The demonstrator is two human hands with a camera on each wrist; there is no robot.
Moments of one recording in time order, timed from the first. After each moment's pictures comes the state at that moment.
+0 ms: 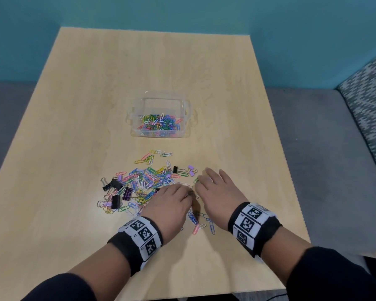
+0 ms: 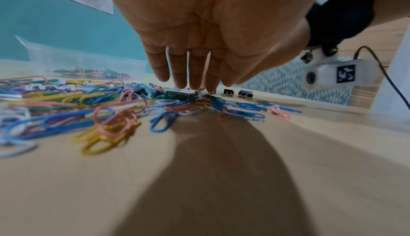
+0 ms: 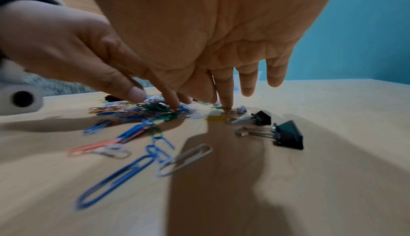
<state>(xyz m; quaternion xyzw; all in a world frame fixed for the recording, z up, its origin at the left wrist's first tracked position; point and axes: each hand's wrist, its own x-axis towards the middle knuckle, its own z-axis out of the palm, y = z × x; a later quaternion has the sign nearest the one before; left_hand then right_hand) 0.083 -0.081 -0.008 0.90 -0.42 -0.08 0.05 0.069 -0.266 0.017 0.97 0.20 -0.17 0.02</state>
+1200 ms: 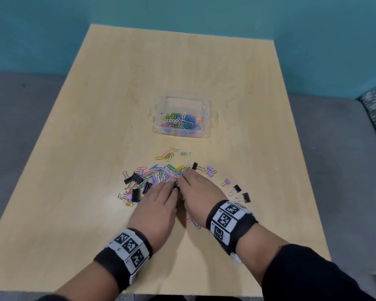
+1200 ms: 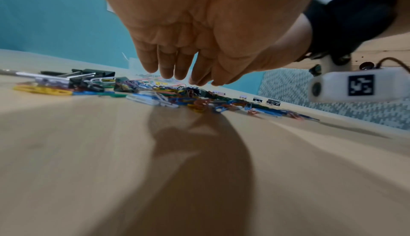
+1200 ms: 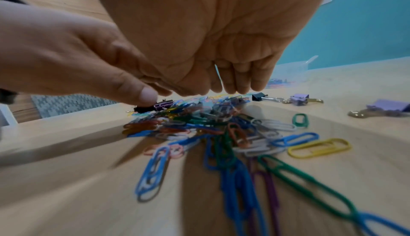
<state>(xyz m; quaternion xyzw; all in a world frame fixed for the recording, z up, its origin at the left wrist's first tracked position) 0.069 -0.015 -0.015 0.95 -0.28 -0.10 0.07 0.092 -0.183 -0.002 0.96 0.23 -0.15 -0.08</state>
